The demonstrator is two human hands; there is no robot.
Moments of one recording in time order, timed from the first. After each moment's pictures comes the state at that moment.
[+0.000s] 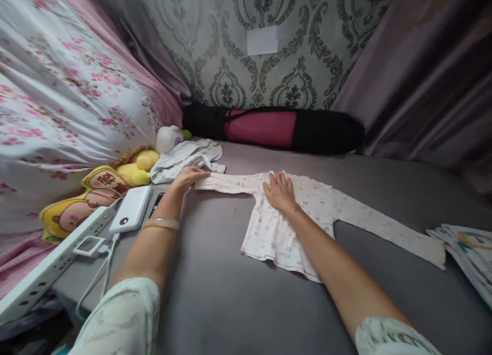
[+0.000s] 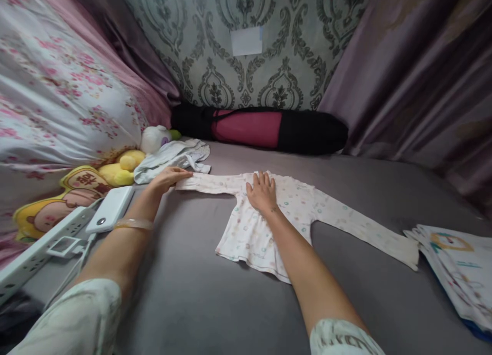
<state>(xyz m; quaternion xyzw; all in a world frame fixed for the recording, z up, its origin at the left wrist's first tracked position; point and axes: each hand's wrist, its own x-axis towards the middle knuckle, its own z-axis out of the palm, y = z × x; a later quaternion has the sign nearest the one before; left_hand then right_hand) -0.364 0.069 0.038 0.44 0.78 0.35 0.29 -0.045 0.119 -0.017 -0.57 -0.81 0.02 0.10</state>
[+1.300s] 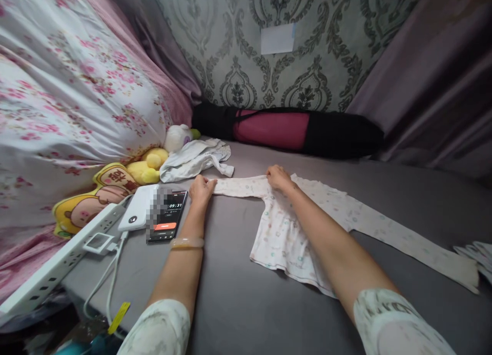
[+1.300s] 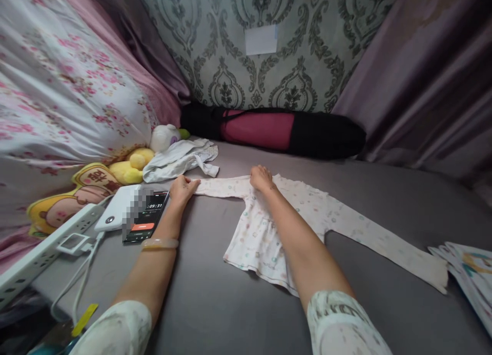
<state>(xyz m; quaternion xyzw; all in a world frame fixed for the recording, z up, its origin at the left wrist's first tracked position) -0.334 0.048 0.011 0.39 0.89 0.23 0.07 -0.091 0.177 0.023 -0.53 -0.84 0.09 0.03</state>
